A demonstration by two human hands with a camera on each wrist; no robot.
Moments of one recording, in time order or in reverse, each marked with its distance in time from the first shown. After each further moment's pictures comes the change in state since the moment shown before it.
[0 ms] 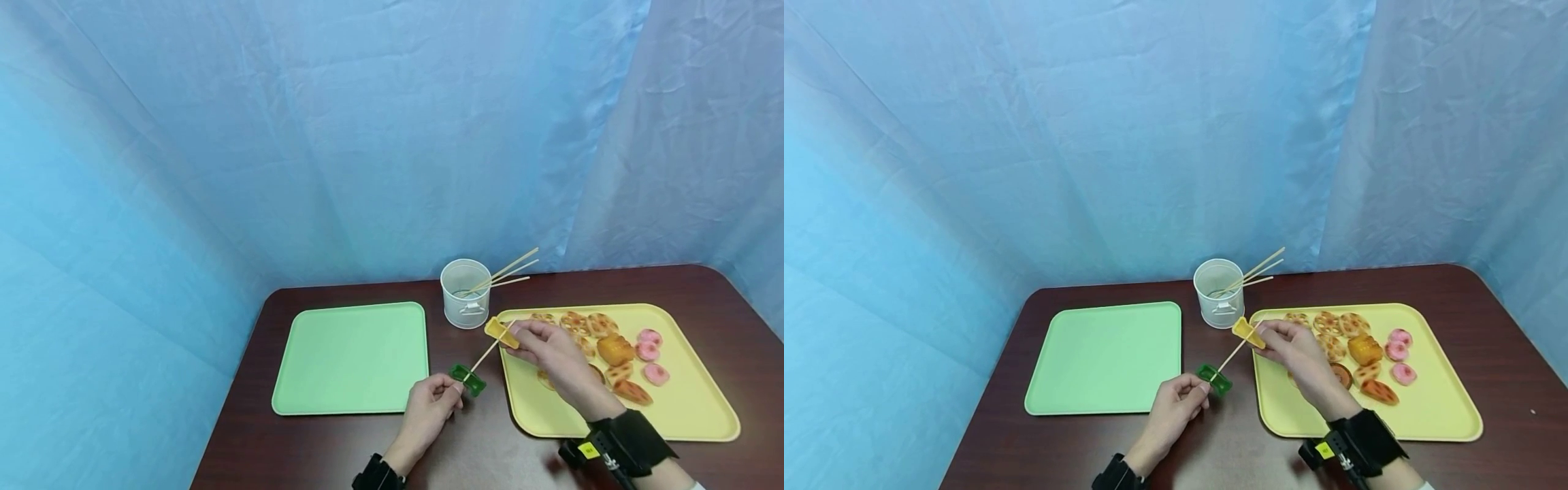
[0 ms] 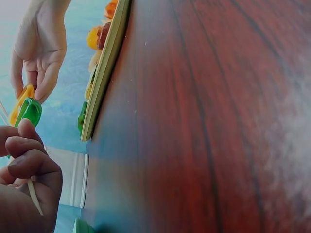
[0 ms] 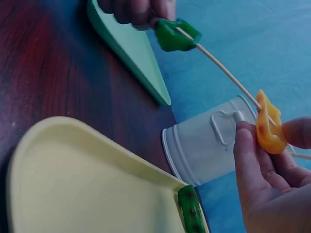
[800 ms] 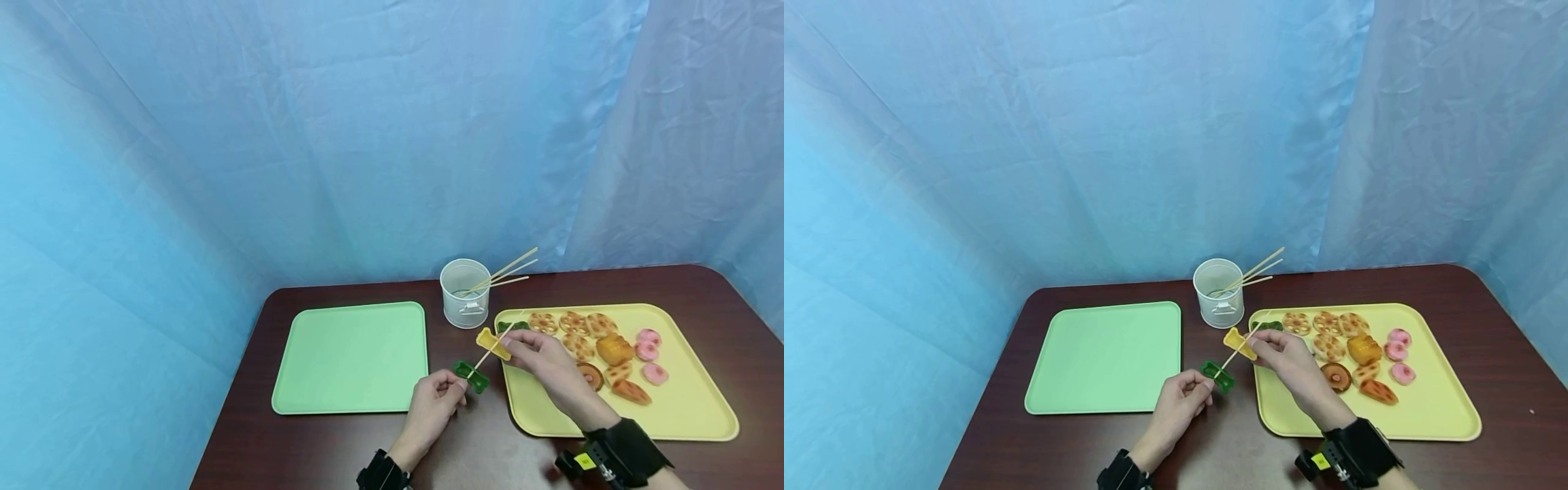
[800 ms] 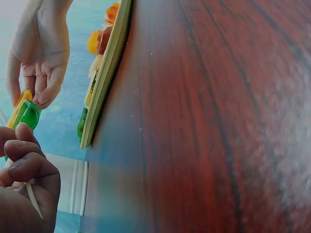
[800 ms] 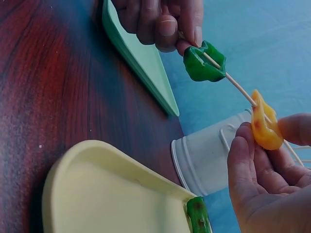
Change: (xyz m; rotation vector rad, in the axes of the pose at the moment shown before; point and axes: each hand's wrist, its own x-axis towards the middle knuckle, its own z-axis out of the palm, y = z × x) left_hand 0.003 0.005 0.007 -0.014 -0.004 0.002; right_hand -0.009 0.005 0.013 -0.103 0.015 0.047
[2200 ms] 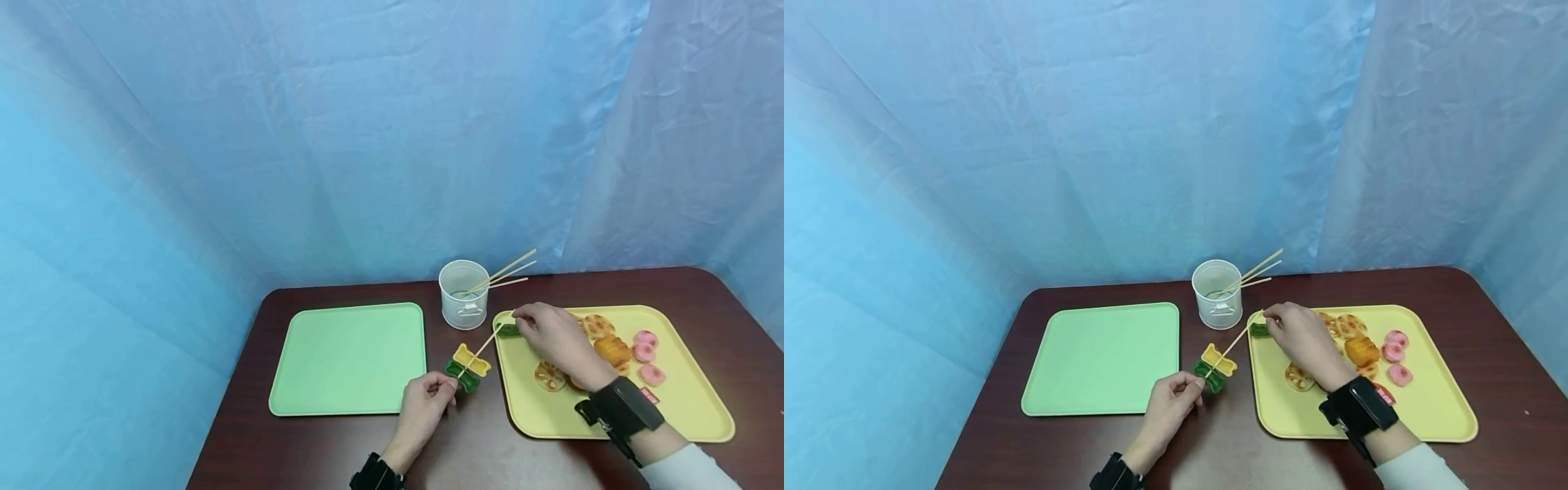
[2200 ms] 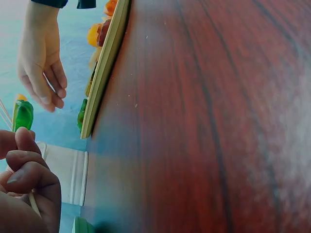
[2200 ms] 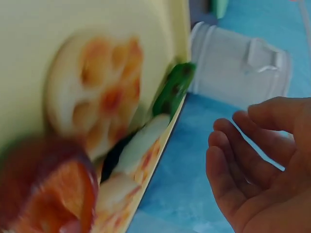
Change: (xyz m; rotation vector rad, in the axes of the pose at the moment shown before) left_hand 0.001 -0.005 -0.009 0.066 0.086 -0.002; right_hand 0.037 -0.014 -0.035 -0.951 0.156 -0.433
